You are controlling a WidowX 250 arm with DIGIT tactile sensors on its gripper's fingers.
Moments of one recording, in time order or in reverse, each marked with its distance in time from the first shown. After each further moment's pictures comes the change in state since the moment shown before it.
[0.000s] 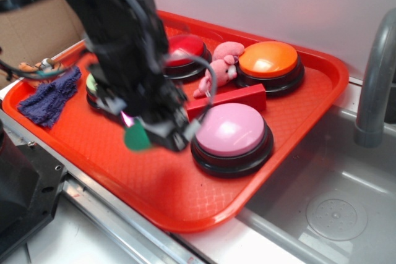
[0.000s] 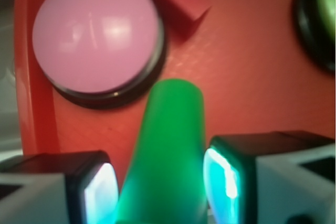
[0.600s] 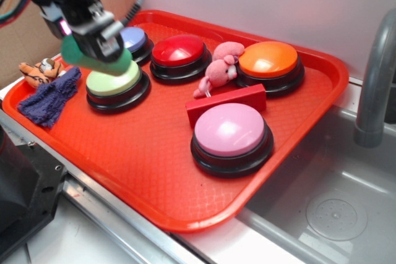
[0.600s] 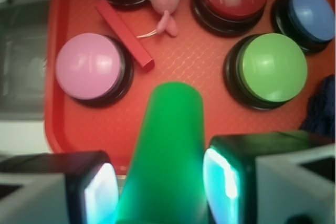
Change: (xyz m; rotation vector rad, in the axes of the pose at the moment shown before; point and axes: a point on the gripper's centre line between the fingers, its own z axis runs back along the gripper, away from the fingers) arm 0.011 0.056 0.064 -0.073 0.019 -0.126
